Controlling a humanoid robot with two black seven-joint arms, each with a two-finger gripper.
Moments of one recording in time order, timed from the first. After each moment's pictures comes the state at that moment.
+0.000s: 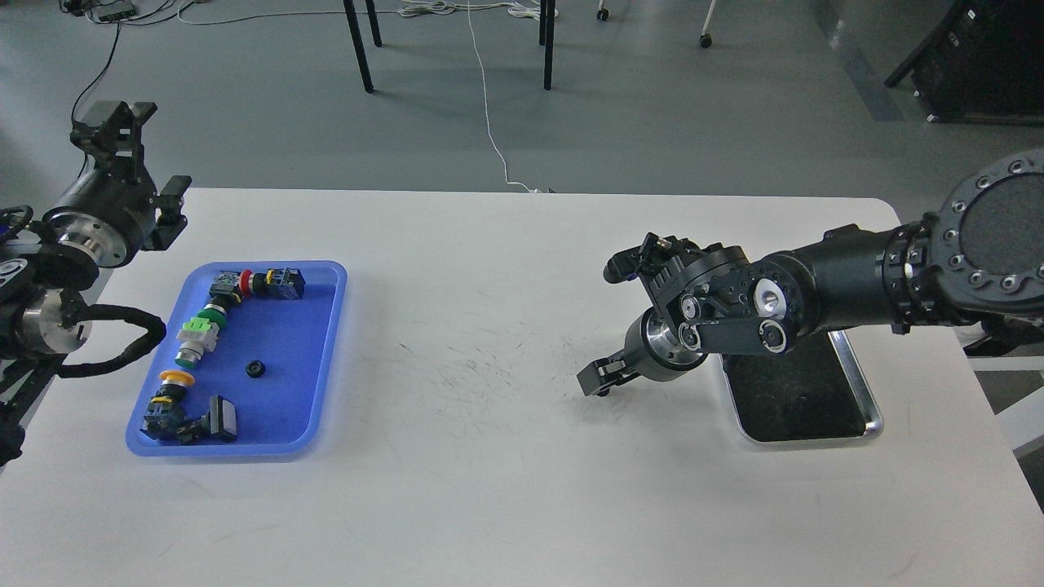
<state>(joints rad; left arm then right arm) -0.54 0.66 -0.94 -1.09 0.39 0.06 -0.12 1.56 0.00 -0.91 1.07 -0.46 0.32 -0.06</state>
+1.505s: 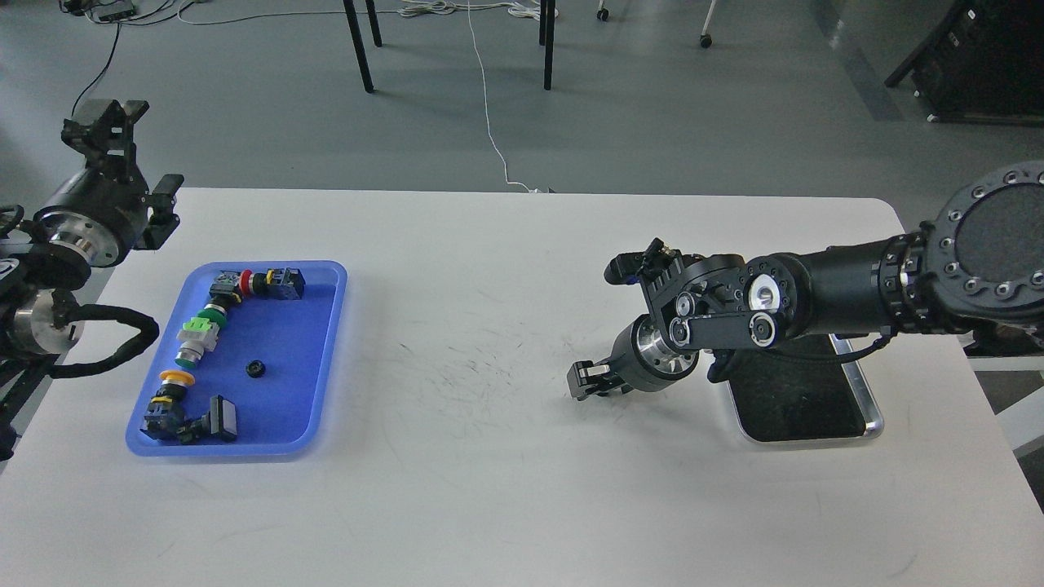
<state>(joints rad) -0.53 0.67 -0.94 -1.09 0.39 0.06 -0.12 1.54 0.00 -0.89 1.05 -0.32 0.33 -0.06</state>
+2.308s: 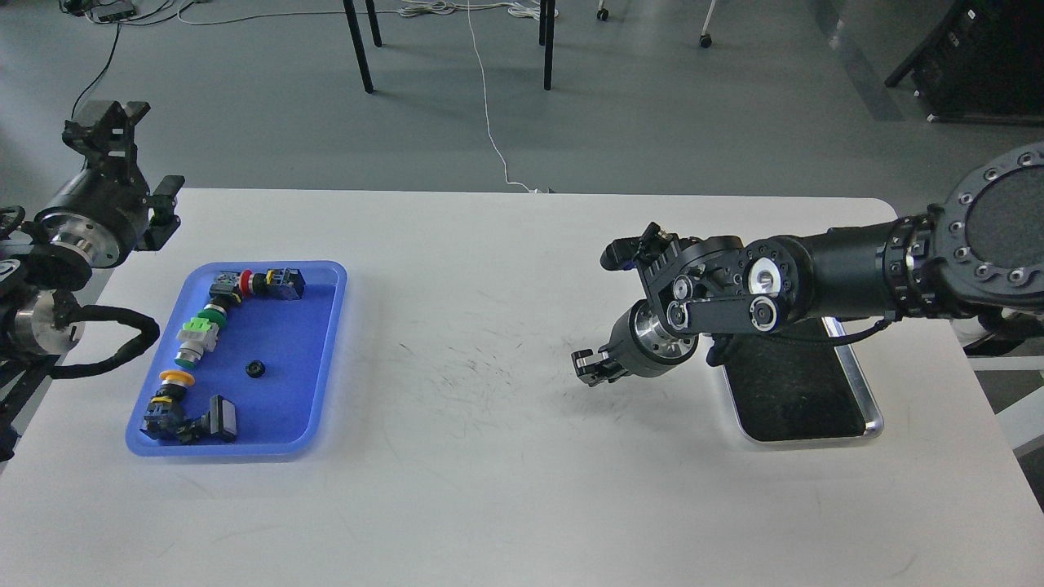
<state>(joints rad) -0.53 0.67 -0.94 -1.09 0.39 0.06 -0.12 1.65 0.00 -0.86 1.09 -0.31 0.36 -0.07</state>
